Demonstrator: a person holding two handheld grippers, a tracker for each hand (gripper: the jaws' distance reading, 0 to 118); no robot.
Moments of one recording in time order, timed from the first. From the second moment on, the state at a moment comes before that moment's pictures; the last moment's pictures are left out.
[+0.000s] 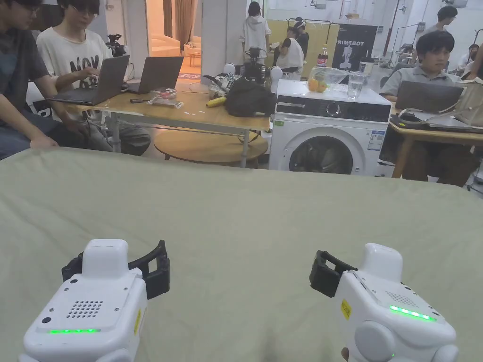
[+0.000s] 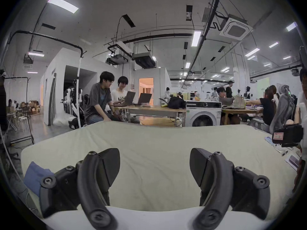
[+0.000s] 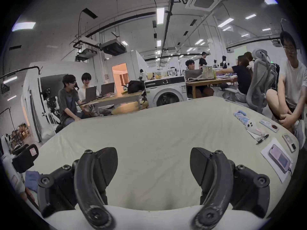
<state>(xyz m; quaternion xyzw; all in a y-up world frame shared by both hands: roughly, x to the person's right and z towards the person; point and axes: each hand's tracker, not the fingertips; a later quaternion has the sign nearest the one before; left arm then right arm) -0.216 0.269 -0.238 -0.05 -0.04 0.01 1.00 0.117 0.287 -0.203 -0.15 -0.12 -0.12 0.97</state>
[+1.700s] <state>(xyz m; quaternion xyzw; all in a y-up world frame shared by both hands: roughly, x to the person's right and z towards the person) -0.210 0.270 -0.239 -0.06 -0.08 0.02 0.99 0.108 0.274 -0.212 -0.17 -0.14 -0.07 0.97</state>
